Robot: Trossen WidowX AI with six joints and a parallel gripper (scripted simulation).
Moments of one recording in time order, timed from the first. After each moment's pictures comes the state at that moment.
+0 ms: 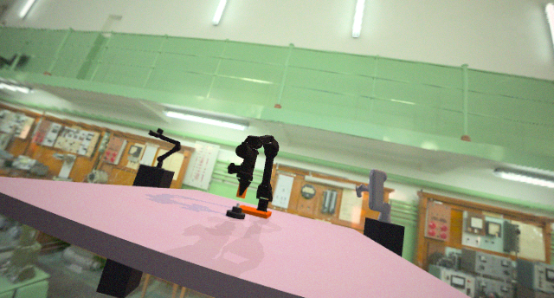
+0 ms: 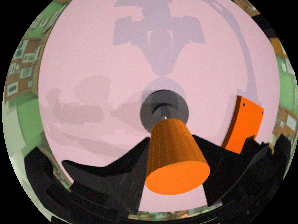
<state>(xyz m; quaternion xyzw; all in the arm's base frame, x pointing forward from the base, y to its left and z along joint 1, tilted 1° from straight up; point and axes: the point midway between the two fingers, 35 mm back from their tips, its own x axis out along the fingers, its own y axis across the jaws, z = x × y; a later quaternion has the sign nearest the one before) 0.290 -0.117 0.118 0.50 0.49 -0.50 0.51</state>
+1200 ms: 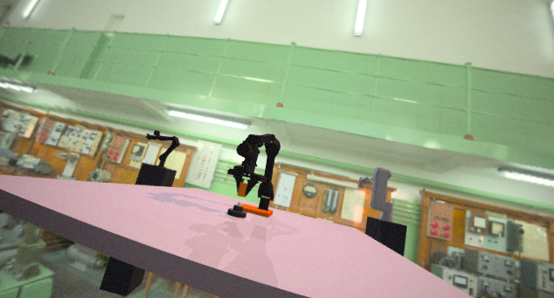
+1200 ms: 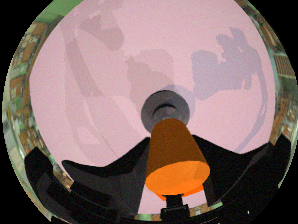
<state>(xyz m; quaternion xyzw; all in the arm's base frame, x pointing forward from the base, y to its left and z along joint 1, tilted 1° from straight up) 0.292 -0.117 0.118 0.18 0.67 -0.19 0.69</state>
